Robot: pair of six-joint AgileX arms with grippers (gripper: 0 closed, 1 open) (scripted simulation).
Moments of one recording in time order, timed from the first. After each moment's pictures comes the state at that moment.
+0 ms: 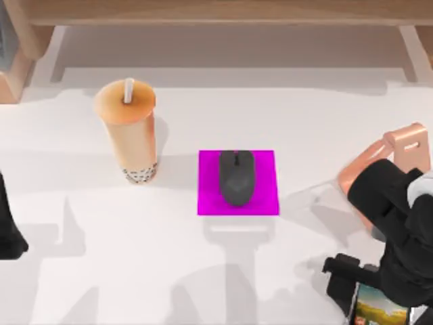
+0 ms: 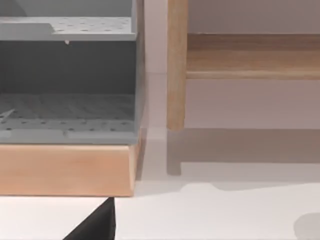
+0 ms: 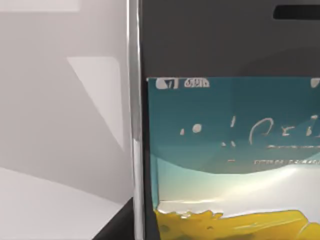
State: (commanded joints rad) left arm 0.00 0.00 0.00 0.00 0.00 0.00; right arm 0.57 1.60 0.74 -0.80 -0.11 0.96
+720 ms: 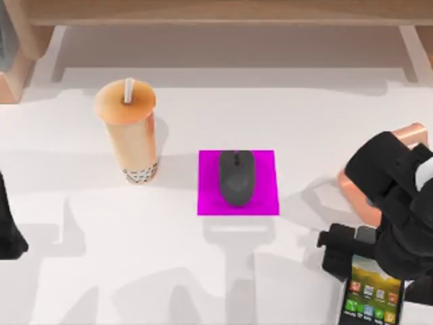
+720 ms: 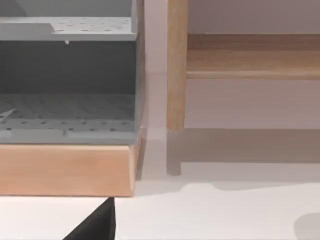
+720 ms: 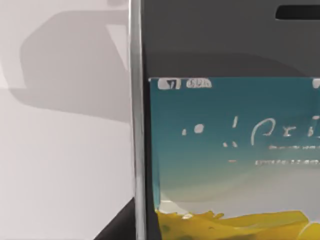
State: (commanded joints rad) left arm 0.00 0.00 0.00 0.00 0.00 0.00; right arm 0.60 1.52 0.81 -0.80 0.00 0.91
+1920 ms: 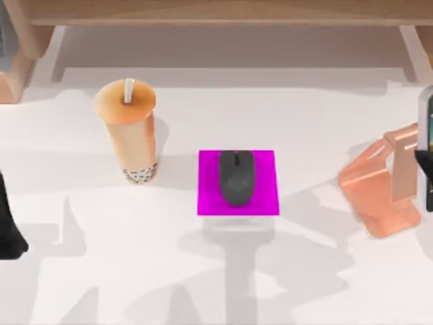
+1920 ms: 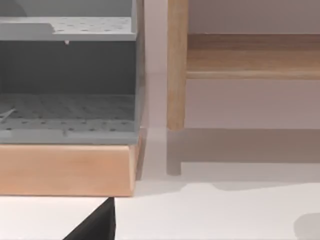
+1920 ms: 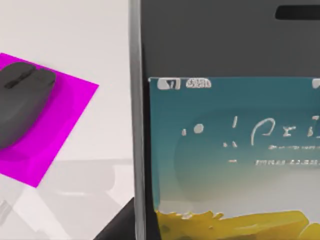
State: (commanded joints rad) left arm 0.00 0.00 0.00 0.00 0.00 0.00; right arm 0.16 0.90 0.63 -0.36 -0.18 -0.12
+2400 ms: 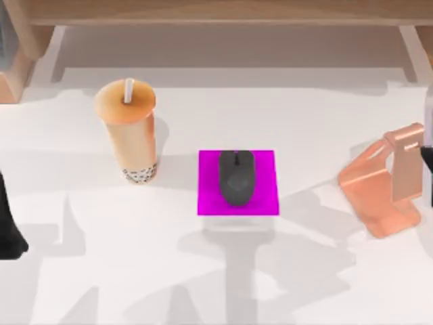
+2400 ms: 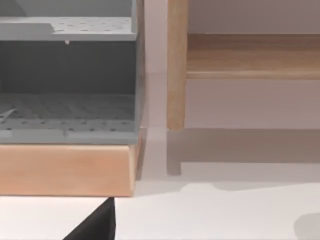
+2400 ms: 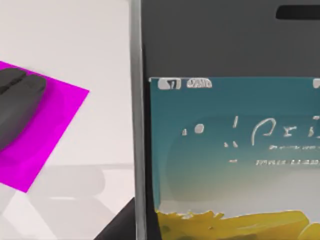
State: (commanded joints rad) left arm 0.00 0.00 0.00 0.00 0.00 0.00; right arm 0.15 0.88 0.64 -0.36 -0.17 -0.13
